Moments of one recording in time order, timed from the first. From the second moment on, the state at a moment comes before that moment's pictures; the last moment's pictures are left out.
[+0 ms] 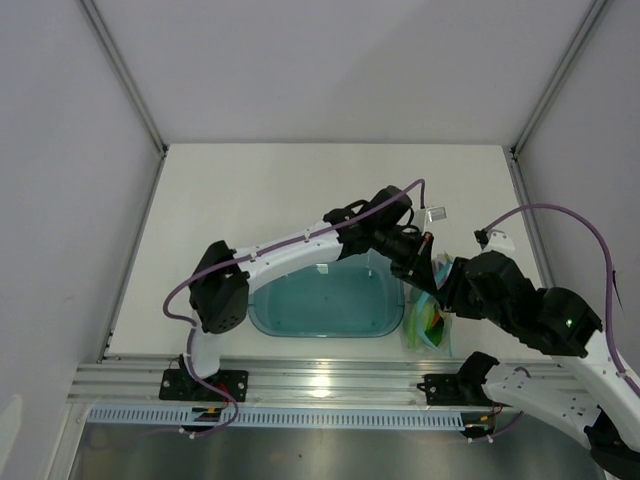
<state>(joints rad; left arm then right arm) -1.01 2.00 1.78 -0.42 0.81 -0.68 0.82 0.73 1.16 -1.28 0.37 0.81</state>
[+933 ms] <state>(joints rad) -0.99 1.86 1.56 -0.17 0.79 -0.83 0.81 0.68 1.09 -1.16 0.21 0.78</state>
